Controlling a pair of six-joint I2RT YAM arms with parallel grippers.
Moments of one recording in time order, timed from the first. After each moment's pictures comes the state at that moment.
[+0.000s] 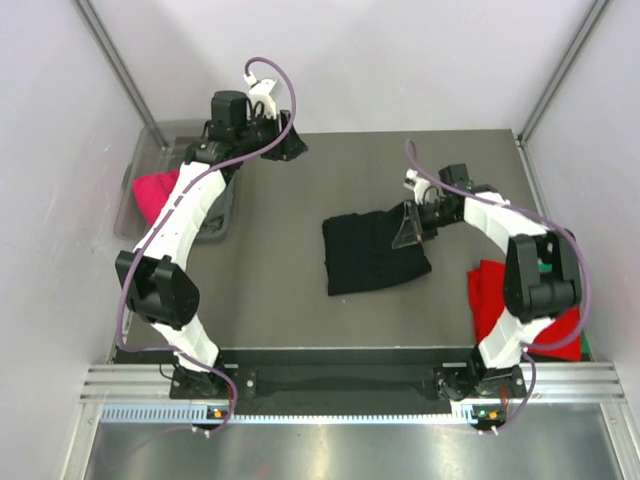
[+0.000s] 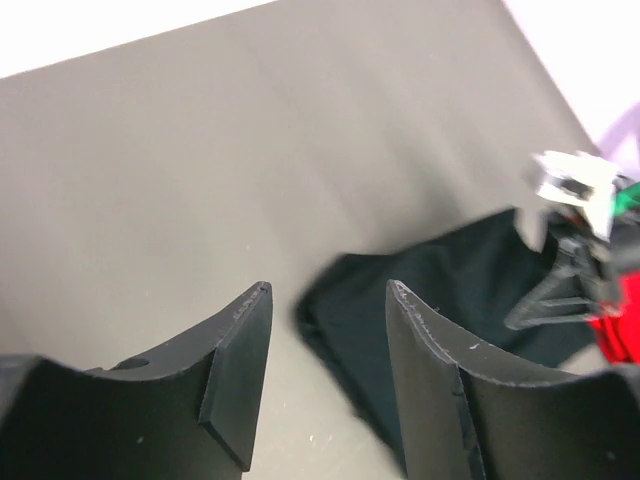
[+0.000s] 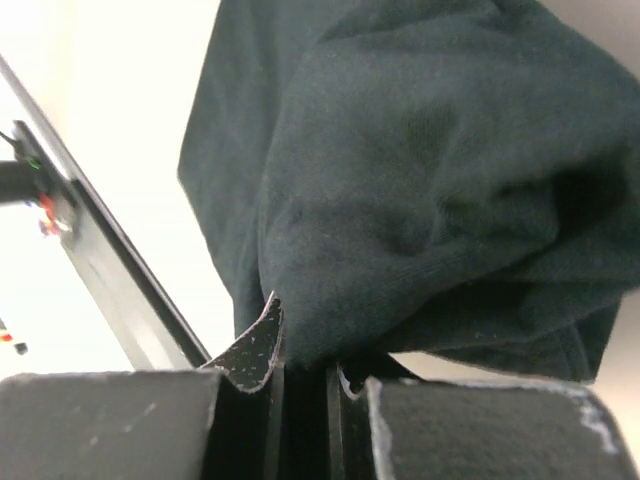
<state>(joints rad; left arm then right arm) -0.26 1.72 1.77 -0.47 0.46 -0.18 0.17 1.74 1.20 -0.64 -0.78 -0.10</state>
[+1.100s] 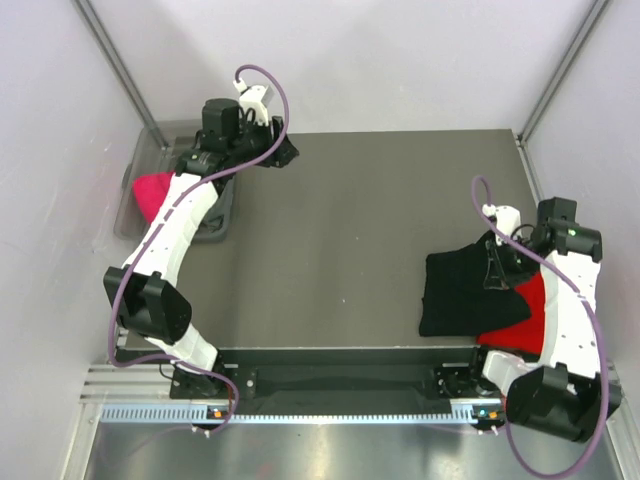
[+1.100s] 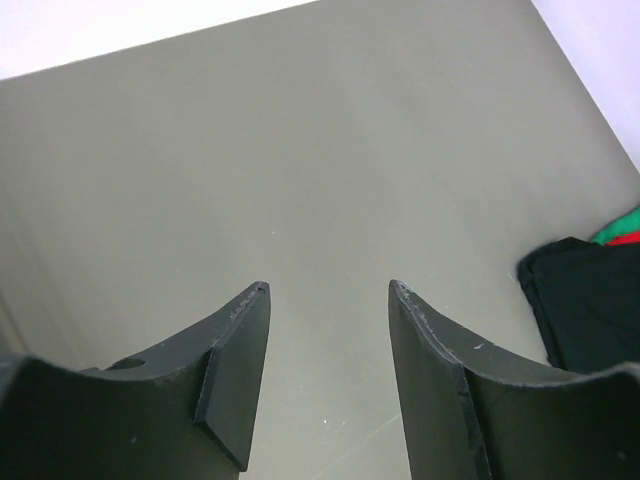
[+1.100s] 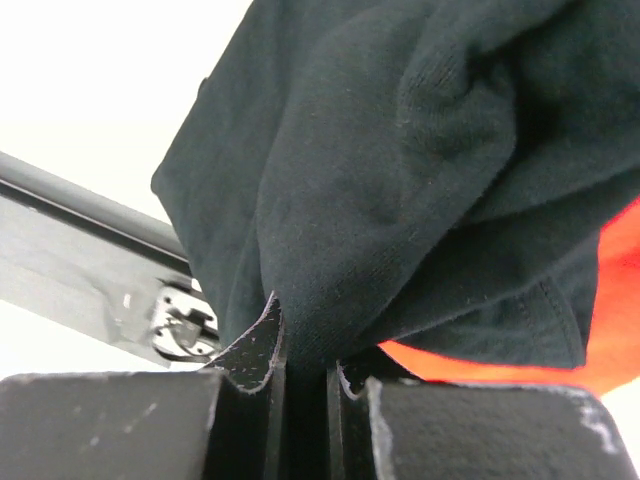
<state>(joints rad) -0.26 1.61 1.66 -0.46 0.38 -0.16 -0.29 1.08 1.09 -1.30 -0.37 -0.59</state>
